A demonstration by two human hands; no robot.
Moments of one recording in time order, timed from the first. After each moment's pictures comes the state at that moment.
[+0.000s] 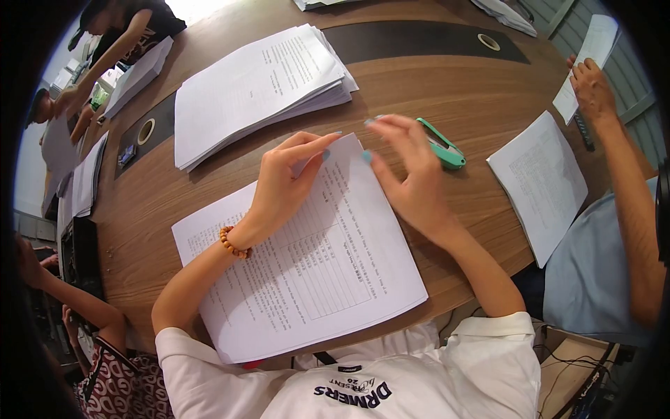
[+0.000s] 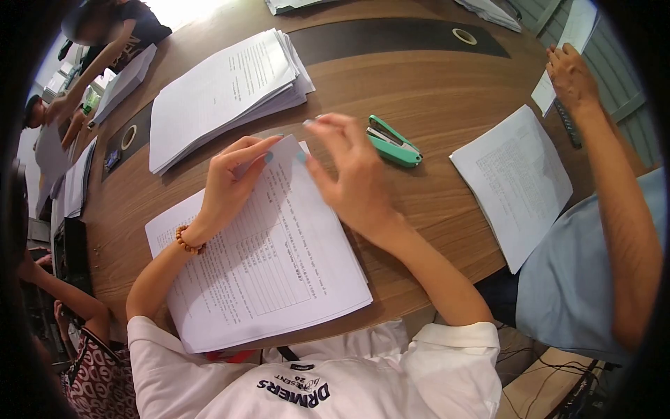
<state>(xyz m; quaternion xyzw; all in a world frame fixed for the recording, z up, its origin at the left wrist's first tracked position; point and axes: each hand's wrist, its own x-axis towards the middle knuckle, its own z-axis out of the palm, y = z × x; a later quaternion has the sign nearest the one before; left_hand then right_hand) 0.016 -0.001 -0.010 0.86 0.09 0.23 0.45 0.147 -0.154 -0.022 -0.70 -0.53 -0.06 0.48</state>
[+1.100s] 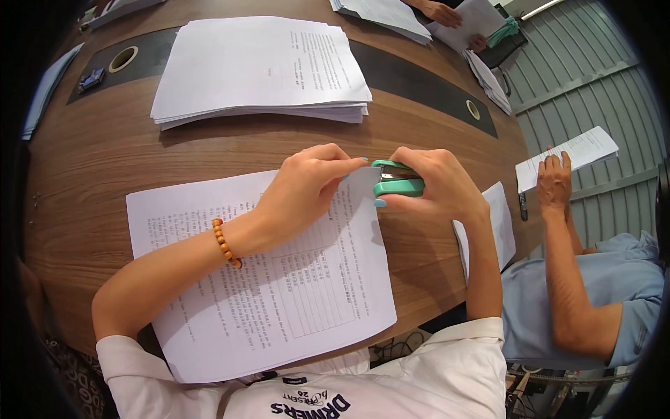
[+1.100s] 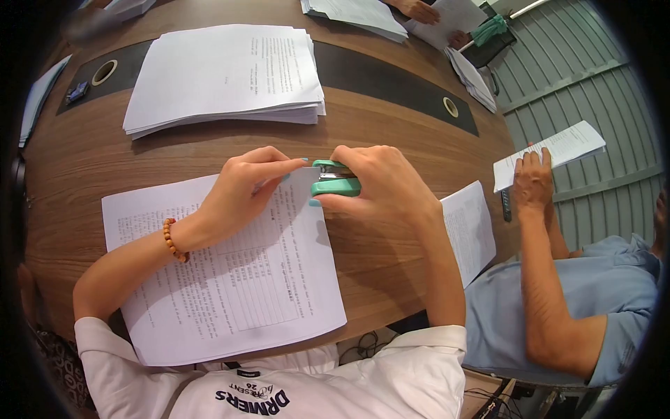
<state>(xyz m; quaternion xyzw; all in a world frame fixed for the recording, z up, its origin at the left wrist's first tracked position) 0.019 -0.003 -0.028 0.83 0.05 0.31 0.46 0.188 -0.126 0.063 -0.70 -0.70 0.11 0.10</state>
